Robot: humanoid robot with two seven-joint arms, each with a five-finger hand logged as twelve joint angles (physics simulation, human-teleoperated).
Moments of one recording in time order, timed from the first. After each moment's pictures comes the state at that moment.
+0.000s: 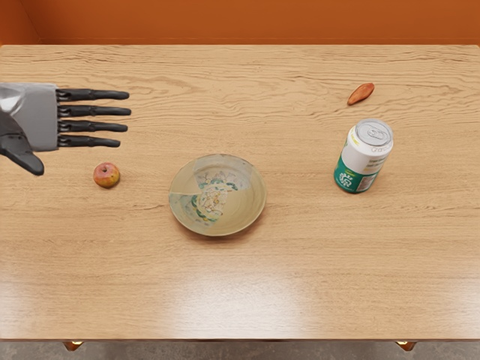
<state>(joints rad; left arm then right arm) -1.12 1.29 -0.38 -1.62 -0.44 -0.61 0.54 -0.13 0.00 0.05 0.18 -0.04 0.05 -0.49</state>
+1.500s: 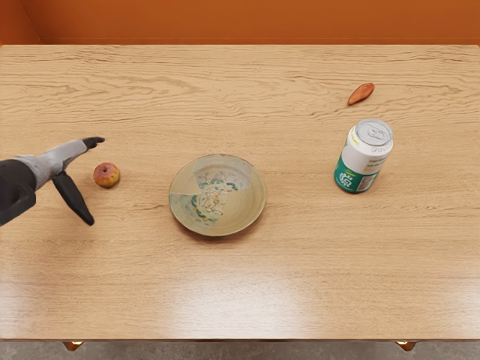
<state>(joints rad) -0.85 0.92 -0.34 -1.72 0.99 0.17 0.61 -0.11 0.00 0.05 0.18 -0.04 0.06 -0.49</state>
